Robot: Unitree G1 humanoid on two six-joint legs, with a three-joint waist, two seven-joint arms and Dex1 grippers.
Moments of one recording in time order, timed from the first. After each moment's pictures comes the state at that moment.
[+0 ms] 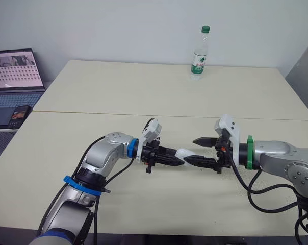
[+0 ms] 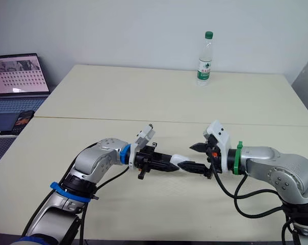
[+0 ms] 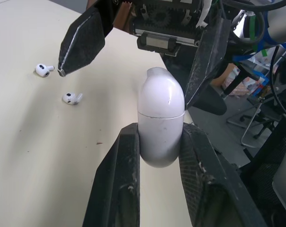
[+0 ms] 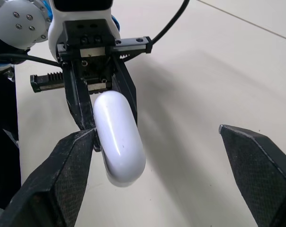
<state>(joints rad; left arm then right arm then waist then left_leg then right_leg) -0.61 0.45 -0.28 0.10 -0.52 0.62 -1.37 -0.41 -0.78 0.05 -0.52 0.96 1.09 0.53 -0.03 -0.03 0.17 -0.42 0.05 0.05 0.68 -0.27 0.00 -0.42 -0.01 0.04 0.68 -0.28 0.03</state>
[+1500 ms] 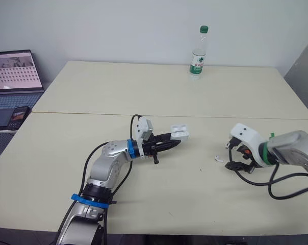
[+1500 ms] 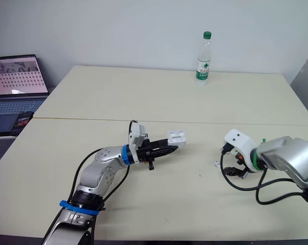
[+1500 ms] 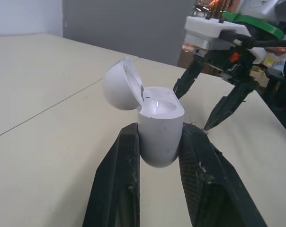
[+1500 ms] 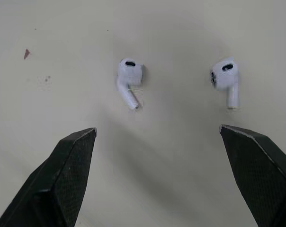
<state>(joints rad) -0.44 0.31 -0.12 0.10 -0.42 0.26 -1.07 -0.66 -1.08 0.41 -0.38 0.59 1.38 0.60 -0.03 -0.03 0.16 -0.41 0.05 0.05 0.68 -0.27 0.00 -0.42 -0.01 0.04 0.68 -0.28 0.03</state>
